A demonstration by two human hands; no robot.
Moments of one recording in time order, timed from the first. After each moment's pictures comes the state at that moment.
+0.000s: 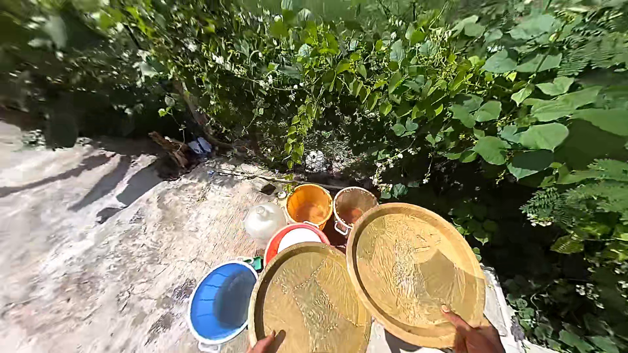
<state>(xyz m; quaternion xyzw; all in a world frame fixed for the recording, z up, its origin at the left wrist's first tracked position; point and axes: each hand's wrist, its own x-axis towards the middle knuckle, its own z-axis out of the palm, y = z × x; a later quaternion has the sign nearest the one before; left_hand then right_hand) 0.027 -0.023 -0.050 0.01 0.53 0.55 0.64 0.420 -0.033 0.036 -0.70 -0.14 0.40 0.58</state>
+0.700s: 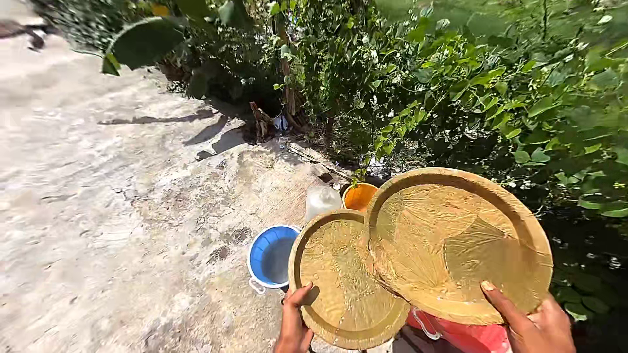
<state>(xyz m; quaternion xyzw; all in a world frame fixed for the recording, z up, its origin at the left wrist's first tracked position) -0.060 -0.045 0.009 -0.08 0.45 0.67 0.58 0.288 0.024 0.117 -0.63 -0.50 0.34 0.50</state>
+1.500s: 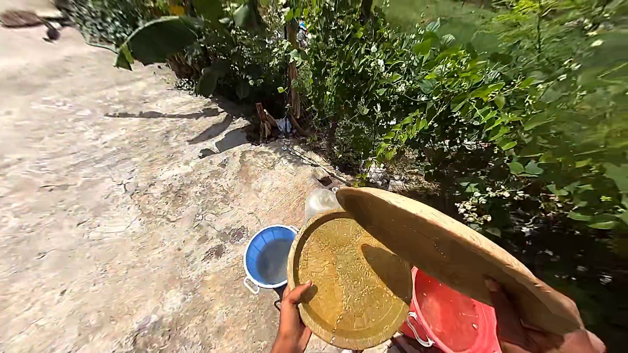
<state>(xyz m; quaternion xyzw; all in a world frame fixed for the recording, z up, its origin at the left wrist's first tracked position) -0.048 -0.050 0.015 -0.08 0.42 0.69 0.58 0.268 0.013 0.160 -0.49 -0.73 0.00 0.47</state>
